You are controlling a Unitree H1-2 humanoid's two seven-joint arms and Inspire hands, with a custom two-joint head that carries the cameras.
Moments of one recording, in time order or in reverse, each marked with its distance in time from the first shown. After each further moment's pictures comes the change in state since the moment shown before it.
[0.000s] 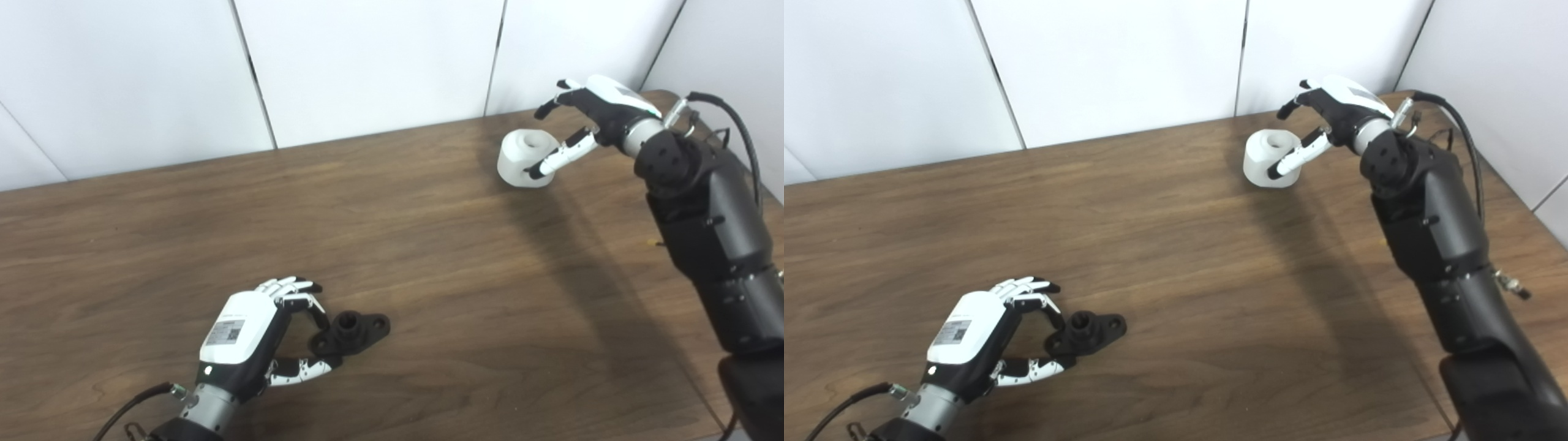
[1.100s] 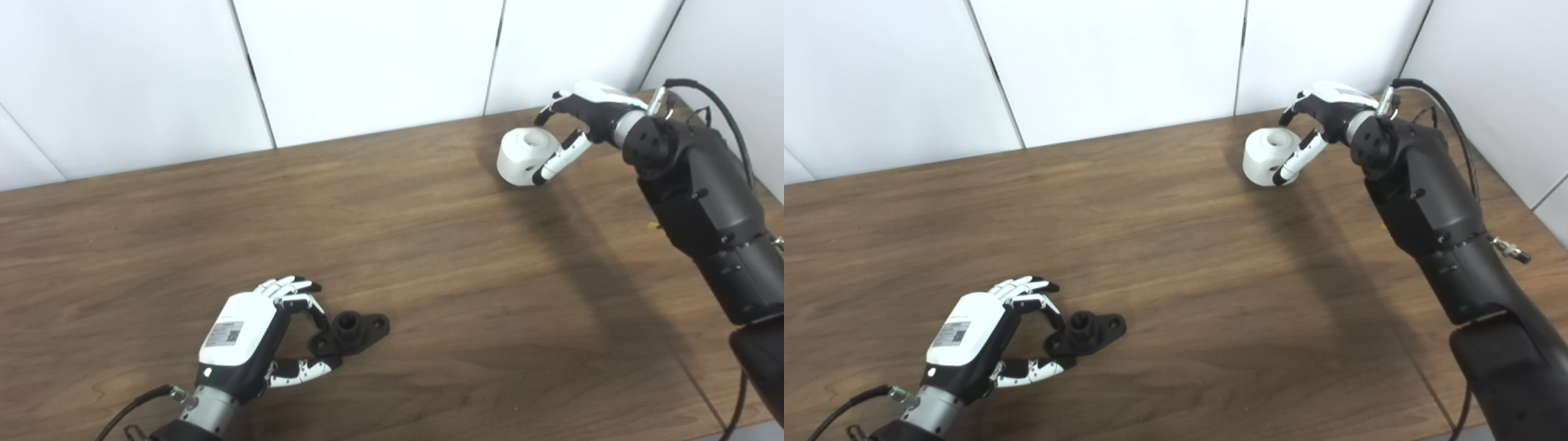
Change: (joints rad) left arm 0.002 -0.005 0.001 0.001 0.018 0.007 0.004; right arm -0.070 -0.050 0.113 0.110 -0.011 -0.001 0.041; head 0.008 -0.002
